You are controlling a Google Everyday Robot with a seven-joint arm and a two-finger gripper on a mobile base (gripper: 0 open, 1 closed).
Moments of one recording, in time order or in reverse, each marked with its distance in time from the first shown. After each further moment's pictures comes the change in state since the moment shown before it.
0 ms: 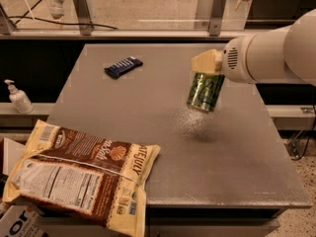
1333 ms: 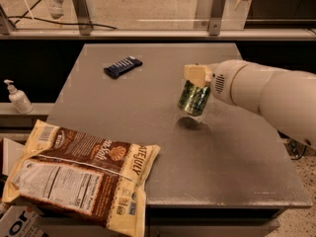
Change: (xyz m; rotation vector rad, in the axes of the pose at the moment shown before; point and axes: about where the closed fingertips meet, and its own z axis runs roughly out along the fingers) arm -0.011 0.000 0.029 0.025 0.231 -0.057
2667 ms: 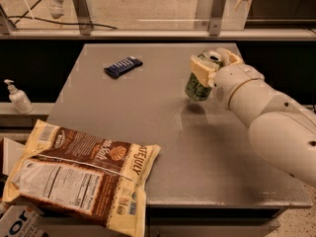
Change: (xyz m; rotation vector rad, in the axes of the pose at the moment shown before) arm 0.031 0.017 0.001 -0.055 0.358 -0.240
